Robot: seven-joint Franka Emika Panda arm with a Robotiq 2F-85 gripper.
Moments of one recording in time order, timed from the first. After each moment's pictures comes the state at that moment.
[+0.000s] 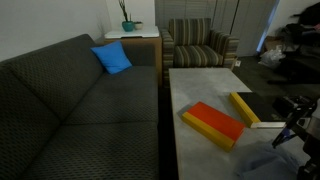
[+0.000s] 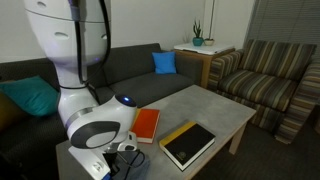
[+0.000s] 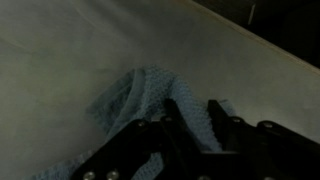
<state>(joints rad) -0.32 1.21 0.23 -2.05 -0.12 2.88 -0.29</state>
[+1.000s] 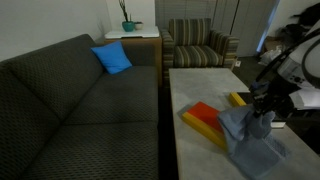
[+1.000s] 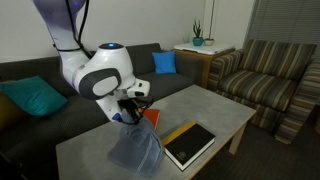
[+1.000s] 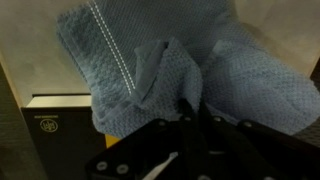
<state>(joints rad) 0.02 0.96 0.09 -2.06 0.09 3.25 0.11</state>
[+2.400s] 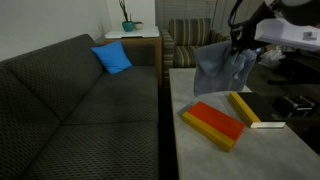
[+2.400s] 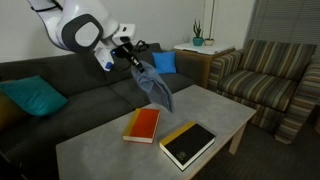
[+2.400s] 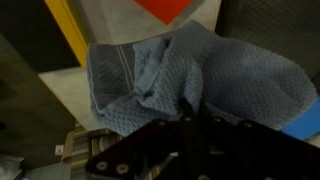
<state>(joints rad) 0.46 0.71 -0.17 -2.11 0.33 3.45 0.30</state>
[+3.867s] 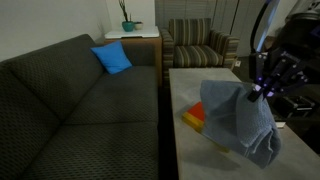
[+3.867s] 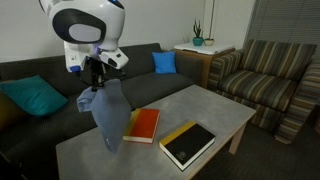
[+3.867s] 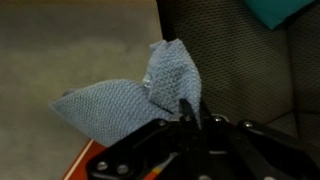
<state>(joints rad) -0.48 0.69 0.69 -2.24 0.22 2.72 0.19</state>
